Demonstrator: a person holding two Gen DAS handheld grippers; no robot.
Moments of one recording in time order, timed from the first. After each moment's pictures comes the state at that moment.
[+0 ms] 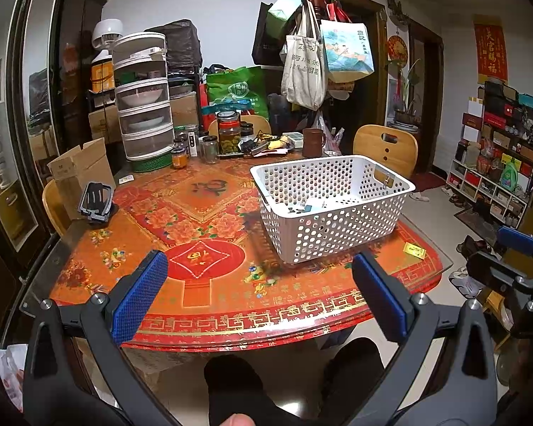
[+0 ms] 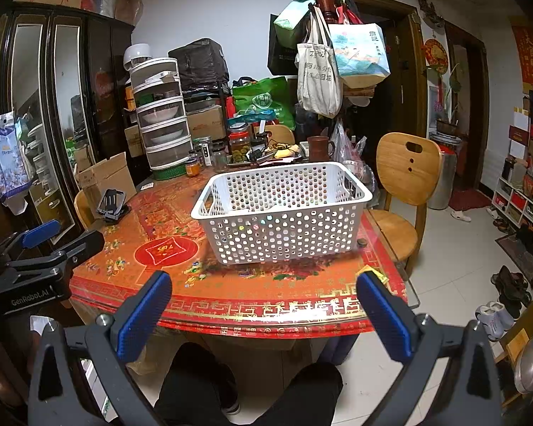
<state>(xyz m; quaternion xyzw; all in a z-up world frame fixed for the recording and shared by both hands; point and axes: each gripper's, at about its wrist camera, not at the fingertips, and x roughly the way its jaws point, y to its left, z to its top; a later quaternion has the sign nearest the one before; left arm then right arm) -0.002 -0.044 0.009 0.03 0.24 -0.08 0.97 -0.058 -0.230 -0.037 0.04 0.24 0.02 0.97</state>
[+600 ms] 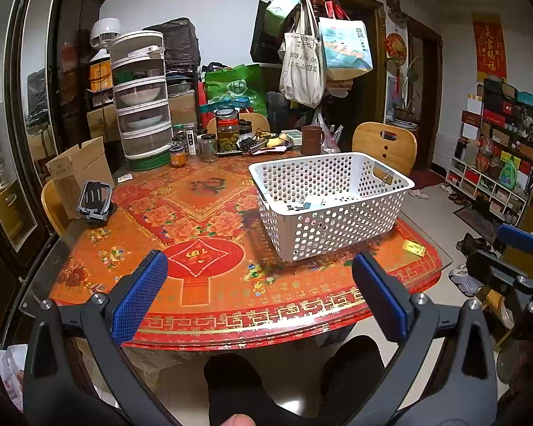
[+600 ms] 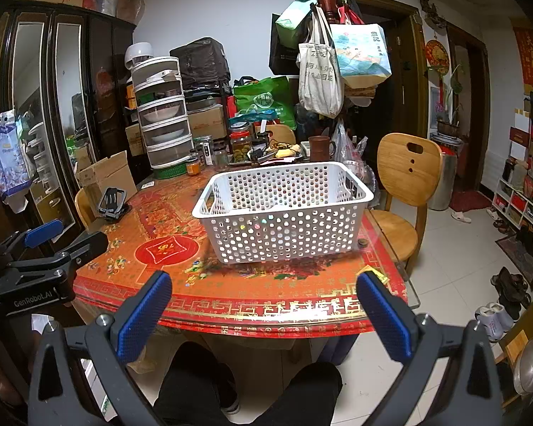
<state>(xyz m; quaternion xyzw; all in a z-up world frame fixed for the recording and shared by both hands) -0.001 -0.041 0.006 0.03 0.24 -0.08 0.97 -0.059 -0.229 -0.038 0.04 0.24 0.02 0.97</state>
